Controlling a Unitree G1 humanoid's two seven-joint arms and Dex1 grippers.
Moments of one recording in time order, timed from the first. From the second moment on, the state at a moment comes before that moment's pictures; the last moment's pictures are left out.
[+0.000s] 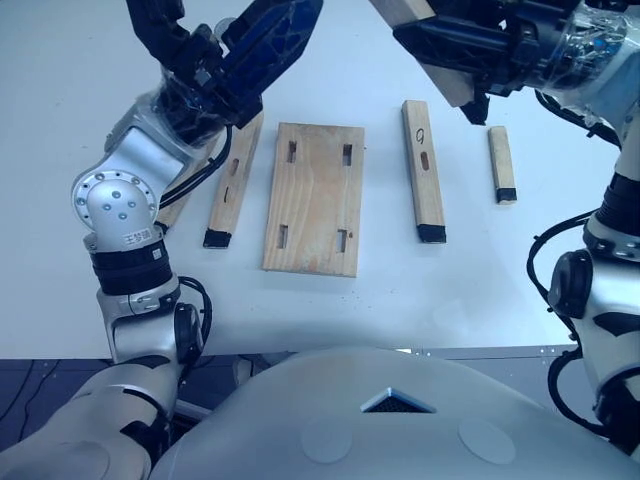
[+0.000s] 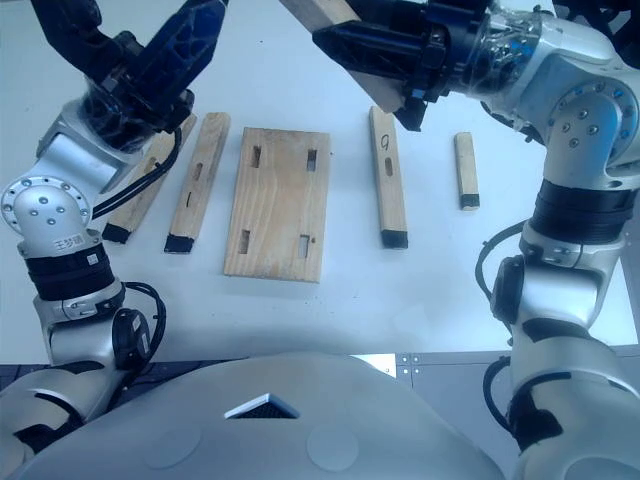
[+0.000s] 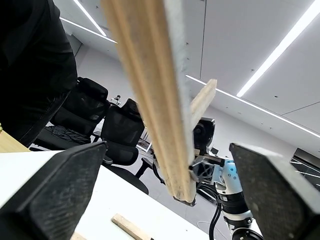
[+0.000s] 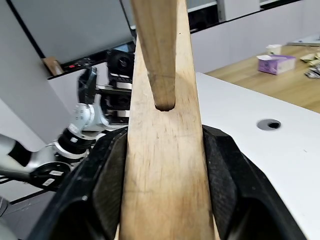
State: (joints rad) left arm -0.34 0.33 0.19 -0.19 -1.17 0.76 -0.69; right arm -0.63 -0.52 -0.08 -0.09 0.78 0.96 1.03
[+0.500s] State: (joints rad) left arm -0.39 0.27 0.24 -0.16 -1.33 0.80 -0.72; right arm -0.57 -0.52 -0.05 -0.06 0.95 1.07 1.13
